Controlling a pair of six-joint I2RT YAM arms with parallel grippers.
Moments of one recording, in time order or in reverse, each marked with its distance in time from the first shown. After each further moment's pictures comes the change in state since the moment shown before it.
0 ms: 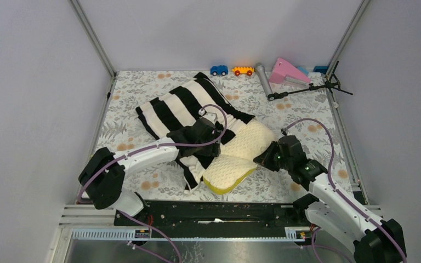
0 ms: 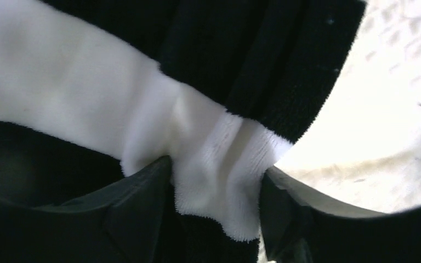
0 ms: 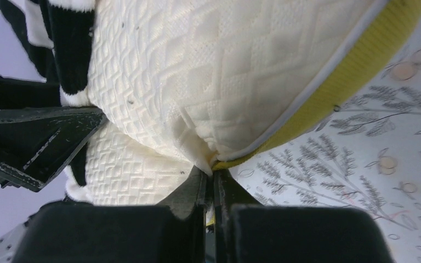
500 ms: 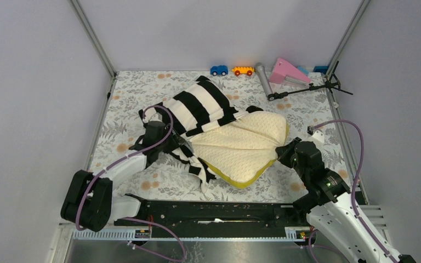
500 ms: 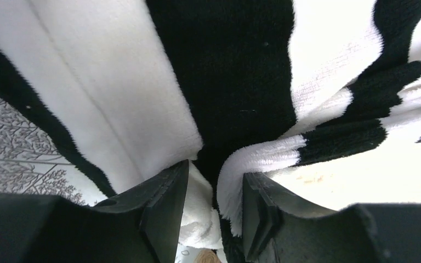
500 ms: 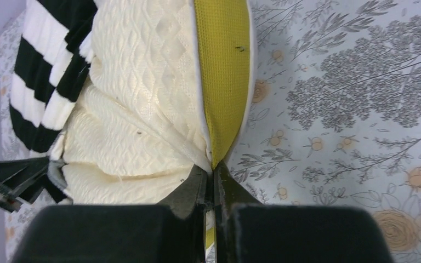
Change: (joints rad) left arm 0.529 -0.251 -0.459 0.373 0.145 -0.265; right arm 0.019 -0.298 0.135 -0.259 0.466 -0.099
